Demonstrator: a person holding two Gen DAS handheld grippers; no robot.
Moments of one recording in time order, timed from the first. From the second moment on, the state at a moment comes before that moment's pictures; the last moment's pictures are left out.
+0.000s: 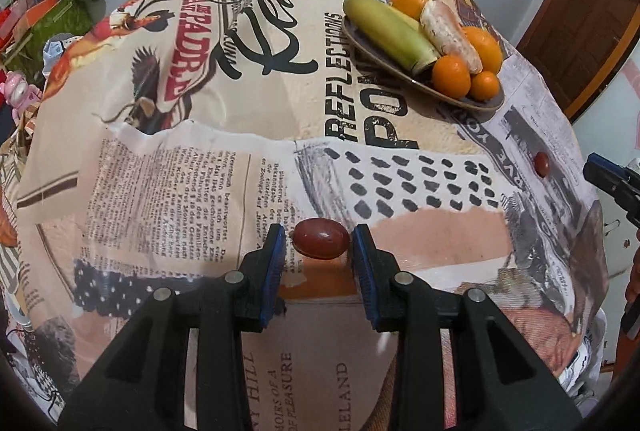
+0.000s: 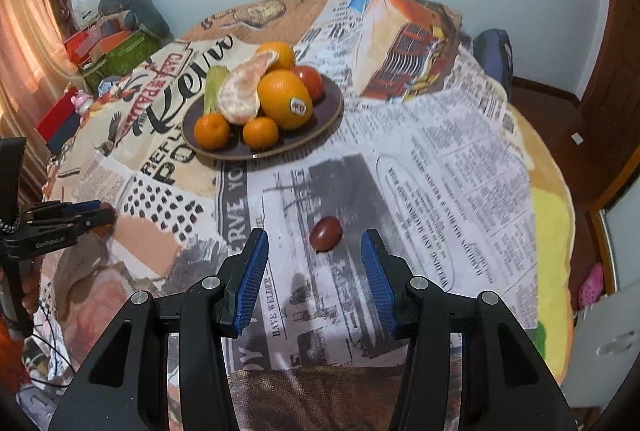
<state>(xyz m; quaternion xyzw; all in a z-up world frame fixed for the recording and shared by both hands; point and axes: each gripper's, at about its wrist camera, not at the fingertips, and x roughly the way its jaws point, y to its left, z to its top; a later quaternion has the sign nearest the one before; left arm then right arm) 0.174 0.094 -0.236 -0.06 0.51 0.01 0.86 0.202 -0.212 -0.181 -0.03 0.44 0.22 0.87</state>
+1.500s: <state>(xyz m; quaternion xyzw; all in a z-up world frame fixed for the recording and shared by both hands) 0.205 0.066 -0.178 -0.03 0.43 -0.02 0.90 0.233 -0.187 -0.165 -0.01 0.41 0.25 0.88</state>
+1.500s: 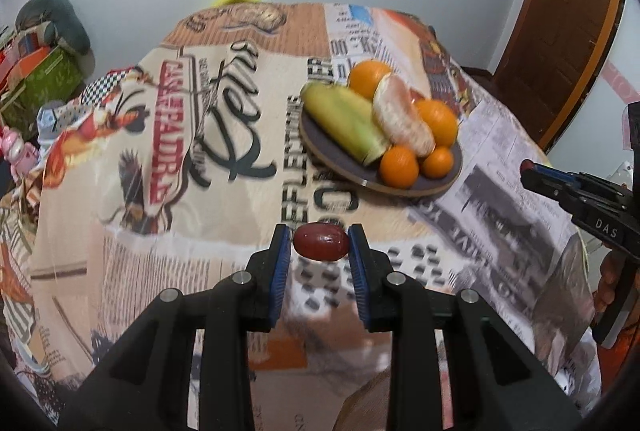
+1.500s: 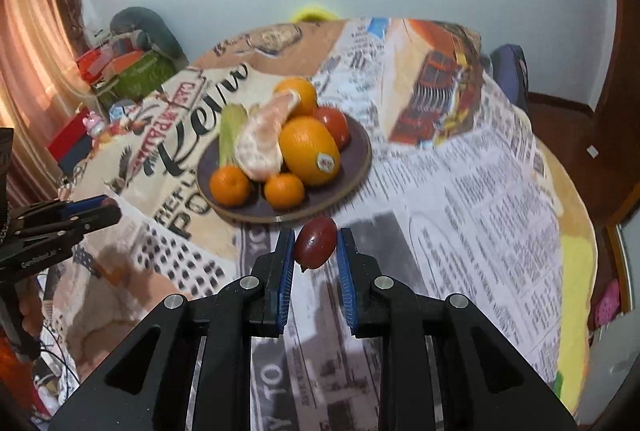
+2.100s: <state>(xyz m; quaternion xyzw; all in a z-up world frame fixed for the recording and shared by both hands) 0.258 0.038 -0.182 -0.03 0.43 -0.05 0.90 0.274 -0.170 -0.174 0.01 0.40 0.25 0.88</state>
